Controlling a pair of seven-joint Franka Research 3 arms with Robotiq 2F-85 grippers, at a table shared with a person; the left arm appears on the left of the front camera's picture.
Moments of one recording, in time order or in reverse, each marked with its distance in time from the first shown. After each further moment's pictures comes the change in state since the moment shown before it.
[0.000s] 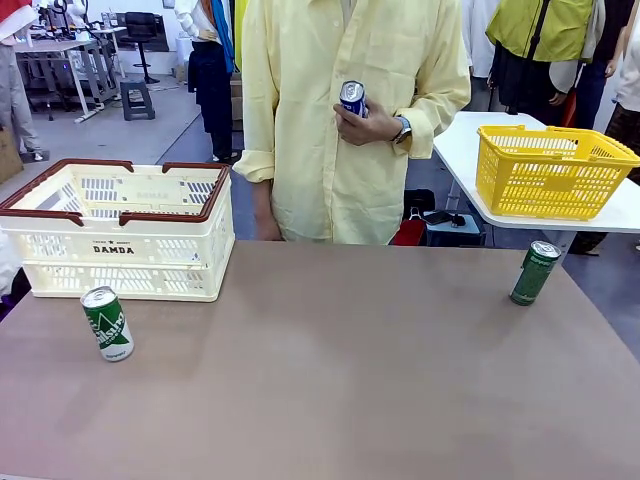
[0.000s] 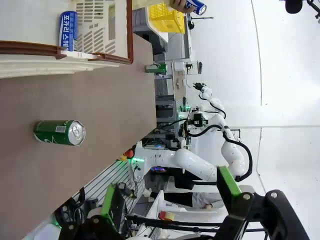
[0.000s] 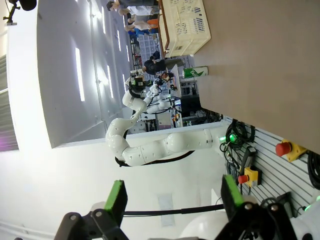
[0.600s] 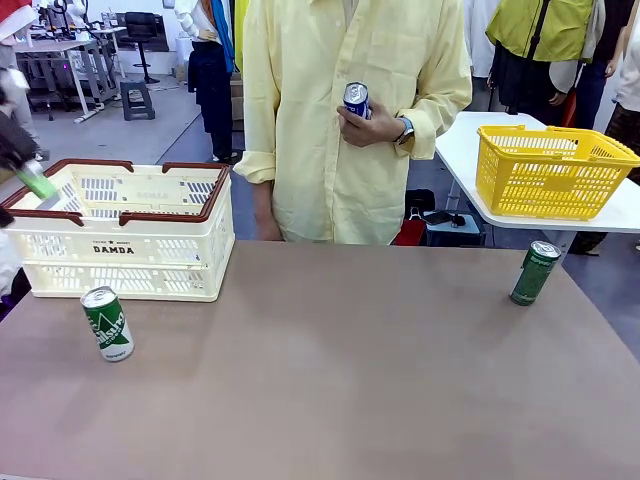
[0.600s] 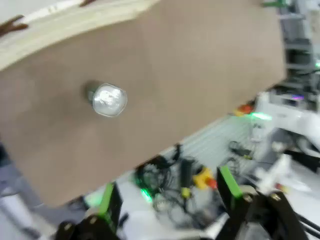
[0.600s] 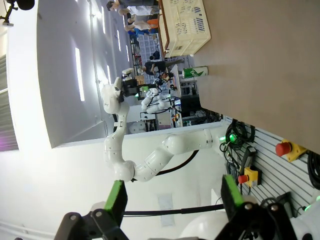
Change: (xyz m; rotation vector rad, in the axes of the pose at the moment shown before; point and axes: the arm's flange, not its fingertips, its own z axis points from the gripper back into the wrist) left arm -0.048 -0.094 -0.190 0.814 0.222 -0.256; right arm 0.000 0.000 0.000 -0.001 0.000 0.001
